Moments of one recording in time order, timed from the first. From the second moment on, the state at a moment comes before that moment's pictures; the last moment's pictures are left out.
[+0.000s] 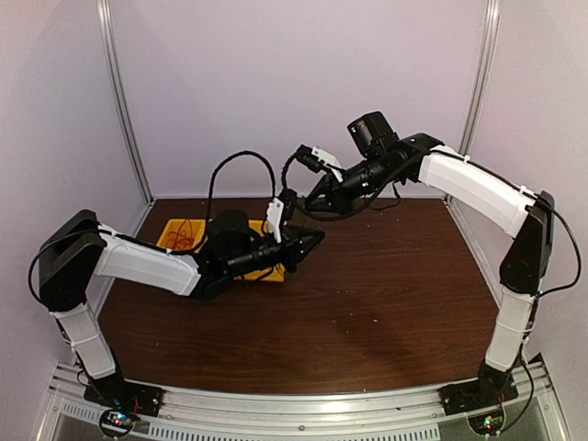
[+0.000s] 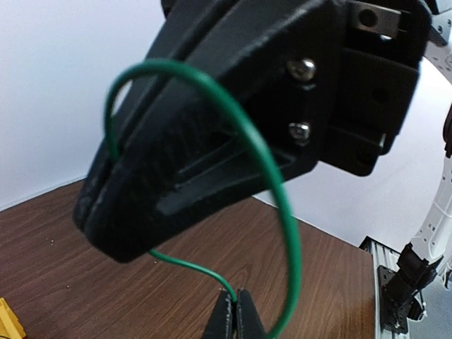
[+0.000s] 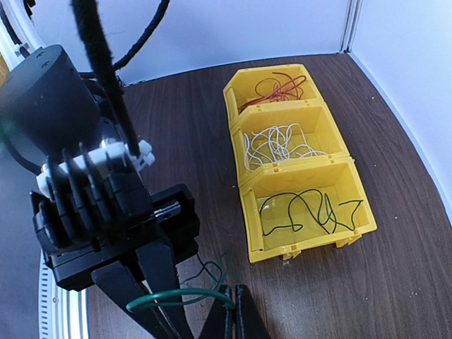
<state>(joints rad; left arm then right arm) -0.93 1.77 0.96 0.83 0.22 -0.27 0.66 1.88 1.91 -0.80 -0.65 -0.44</state>
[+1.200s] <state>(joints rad) -0.61 1.98 1.15 0.64 0.32 -0.30 0.56 1.66 1.56 -0.74 -0.62 -0.47</state>
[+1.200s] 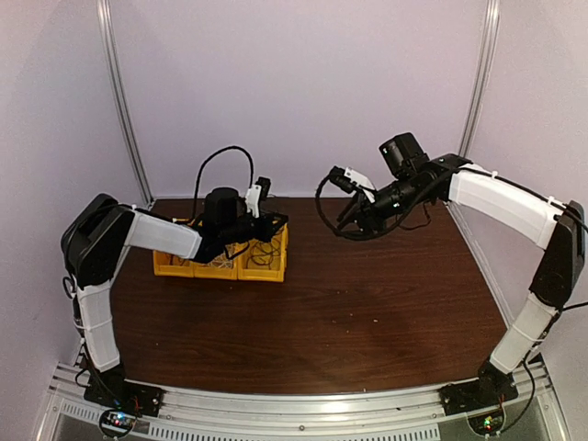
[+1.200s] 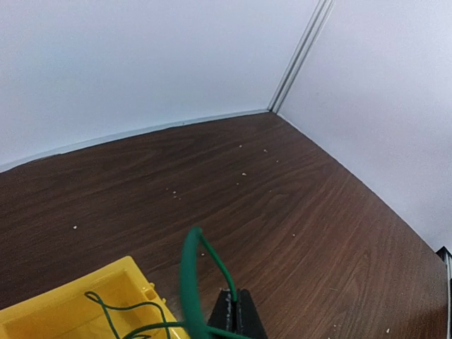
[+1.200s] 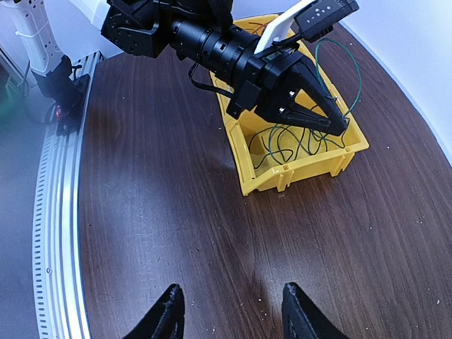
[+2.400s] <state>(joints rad) -0.61 1.87 1.32 -0.26 0.10 -0.24 0.53 1.61 1.50 -0.71 -0.61 -0.48</state>
